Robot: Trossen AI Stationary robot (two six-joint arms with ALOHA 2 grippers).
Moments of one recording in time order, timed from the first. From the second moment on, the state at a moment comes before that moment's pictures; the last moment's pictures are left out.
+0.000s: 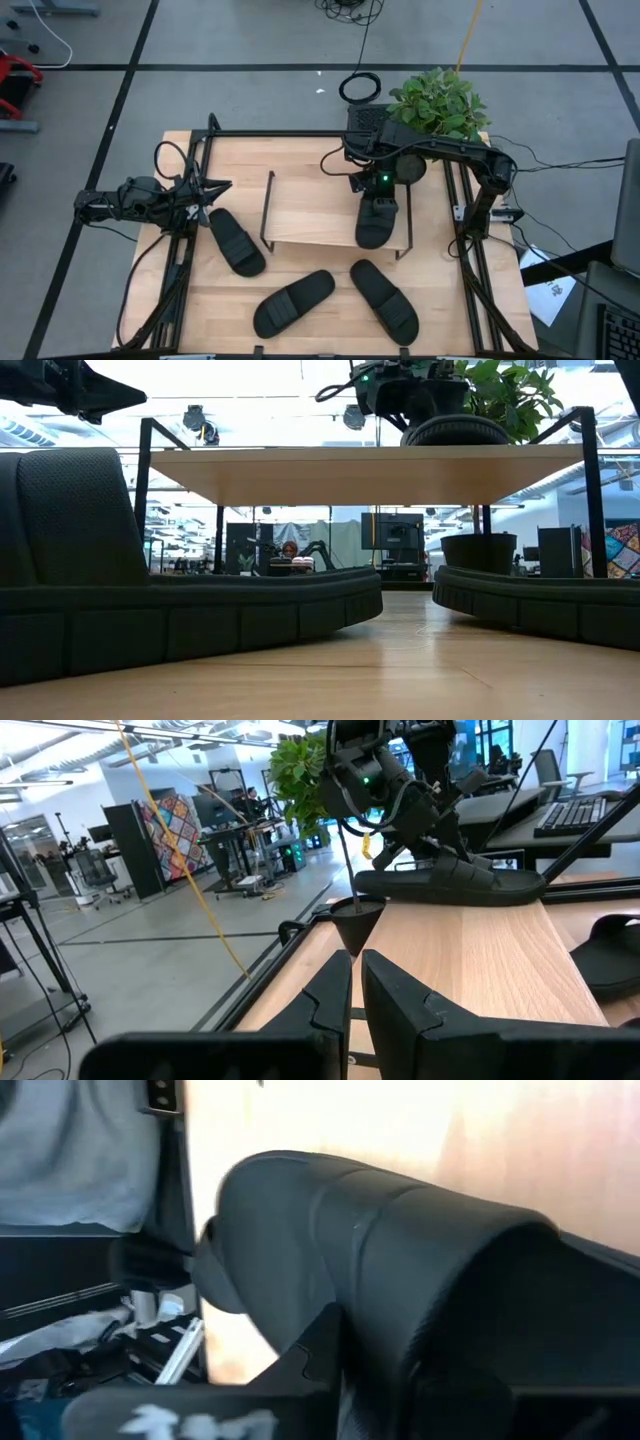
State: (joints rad) left arm -0.11 0.06 0.35 -0.26 -0.39 0.21; right arm -0.30 1.80 1.67 -1.59 -0.56 -0.36
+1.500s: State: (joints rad) left arm -0.11 0.06 0.35 -0.26 -0.39 0.21; right arm -0.21 1.79 1.79 -1.55 -0.03 -0.30
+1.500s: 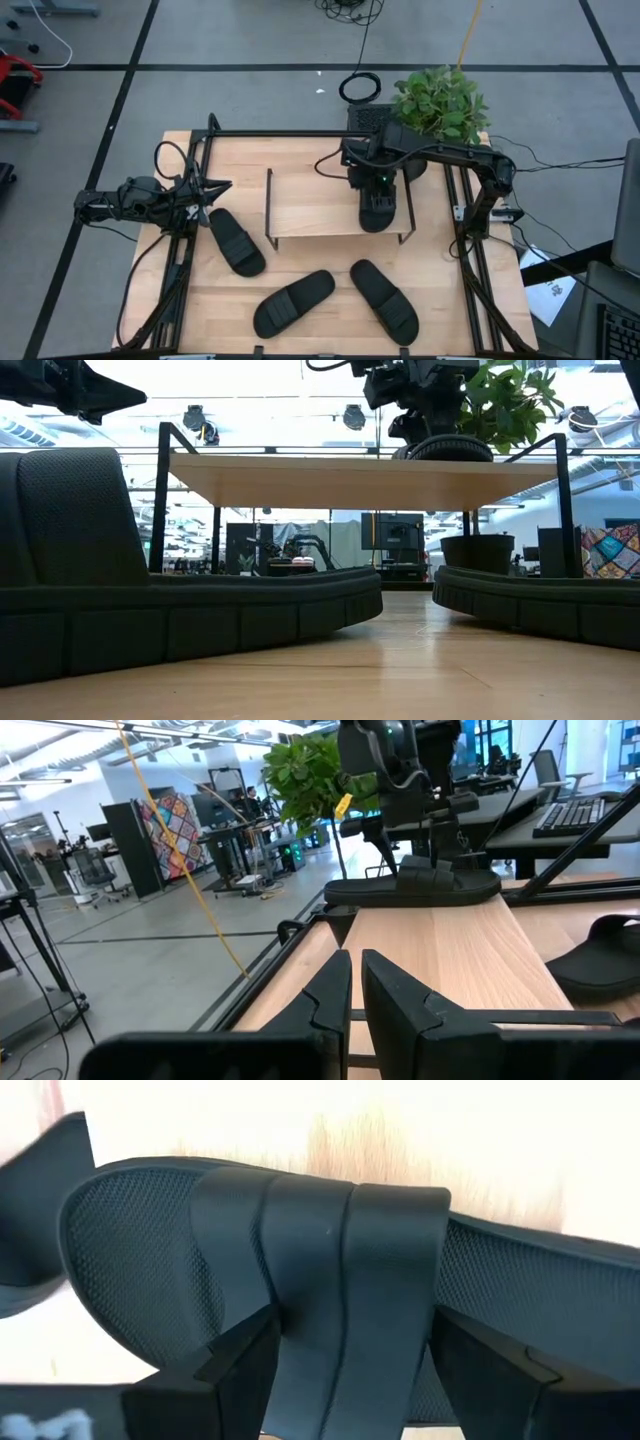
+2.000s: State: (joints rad) left arm -0.11 0.06 0.35 -0.26 -0.39 0.20; right arm -0.20 1.74 1.80 -1.54 -0.05 -0.27
